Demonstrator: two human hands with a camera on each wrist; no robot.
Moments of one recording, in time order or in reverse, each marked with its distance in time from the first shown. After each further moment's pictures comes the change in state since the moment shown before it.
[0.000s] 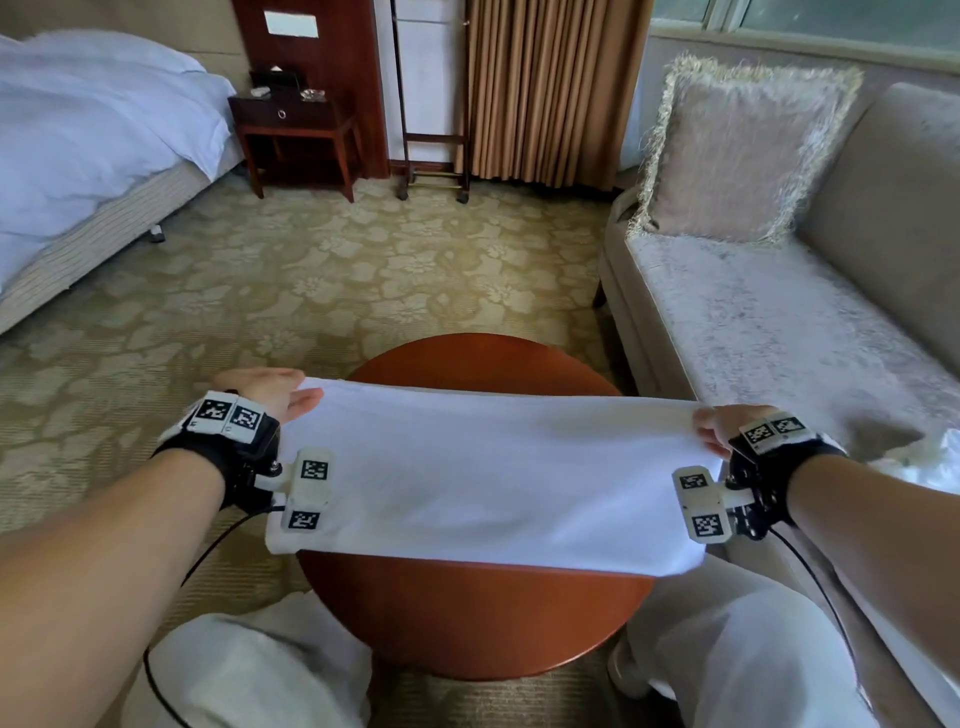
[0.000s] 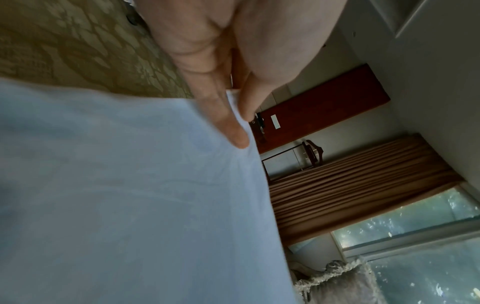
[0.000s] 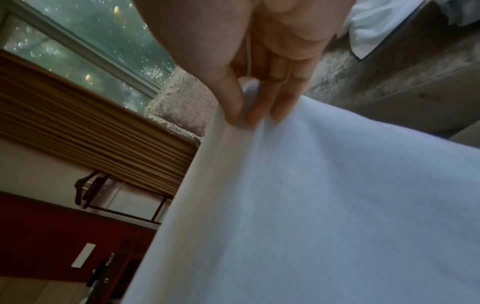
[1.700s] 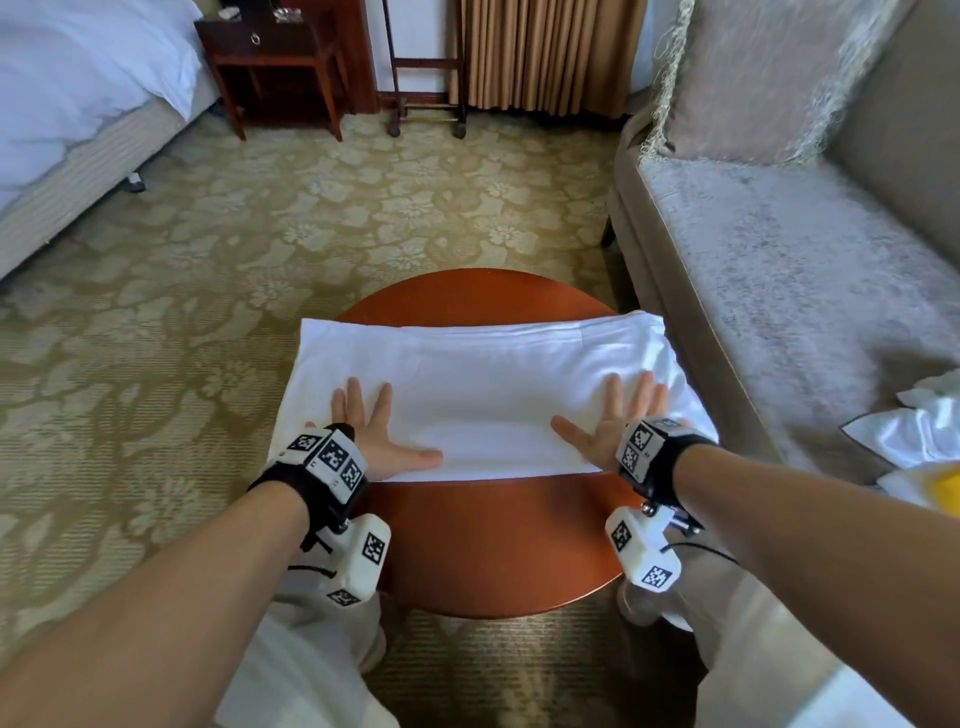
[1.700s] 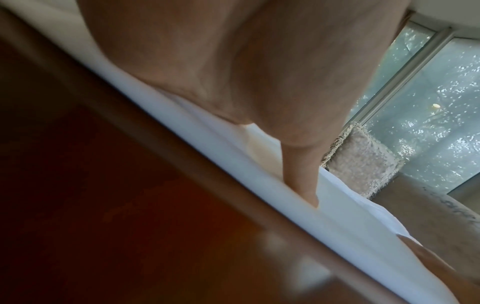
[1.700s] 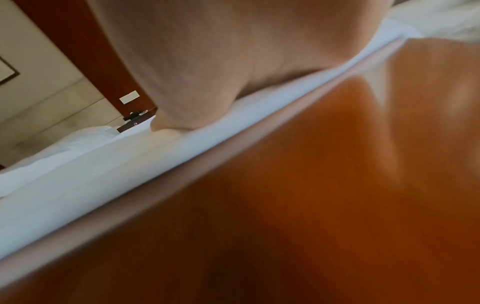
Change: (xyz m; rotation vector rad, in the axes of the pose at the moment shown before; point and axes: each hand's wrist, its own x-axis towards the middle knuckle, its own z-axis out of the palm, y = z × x) left_hand -0.070 -0.095 0.045 1.582 -0.538 0.007; right_hand -0.074 0.032 0.137 -1.026 -0.111 -0.171
